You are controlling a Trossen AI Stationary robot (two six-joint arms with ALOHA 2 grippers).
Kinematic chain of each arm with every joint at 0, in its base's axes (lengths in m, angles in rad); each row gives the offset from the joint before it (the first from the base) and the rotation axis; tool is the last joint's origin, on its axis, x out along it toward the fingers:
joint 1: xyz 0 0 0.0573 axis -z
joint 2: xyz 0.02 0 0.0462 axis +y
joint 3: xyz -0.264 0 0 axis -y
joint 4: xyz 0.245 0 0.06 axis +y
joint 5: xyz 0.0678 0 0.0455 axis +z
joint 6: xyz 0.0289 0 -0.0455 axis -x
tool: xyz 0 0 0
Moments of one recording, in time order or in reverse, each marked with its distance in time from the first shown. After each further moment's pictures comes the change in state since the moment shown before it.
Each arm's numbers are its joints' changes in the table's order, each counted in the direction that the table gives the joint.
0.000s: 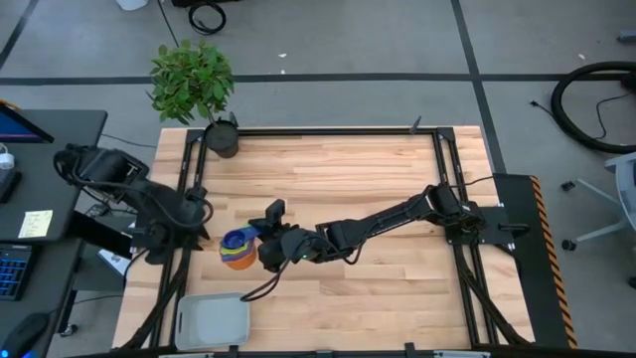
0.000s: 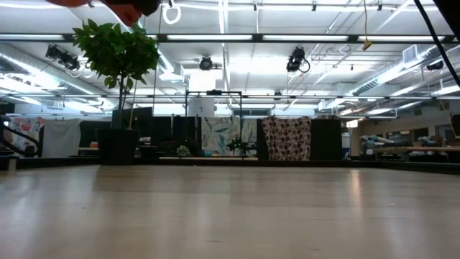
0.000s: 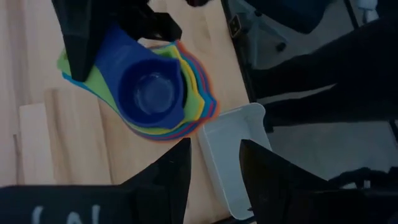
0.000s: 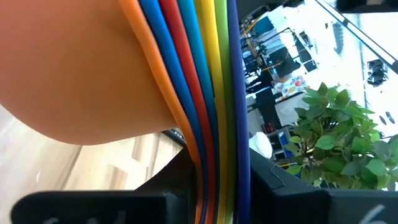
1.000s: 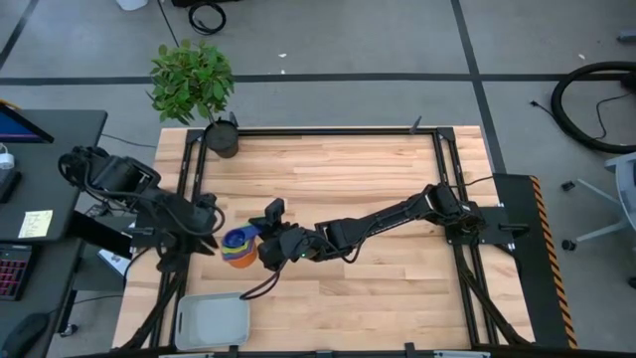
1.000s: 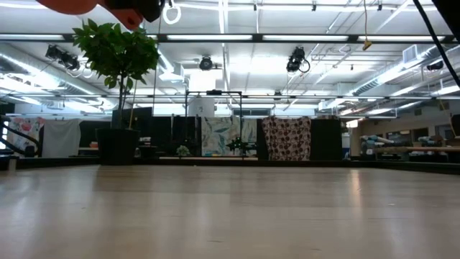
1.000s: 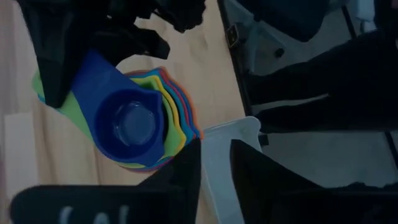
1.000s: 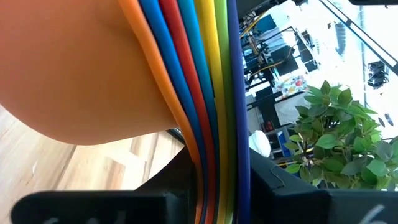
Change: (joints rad) left arm 0.010 0.060 0.000 -0.072 0.002 0.036; right arm 0.008 0.000 0.000 0.014 0.001 0.019
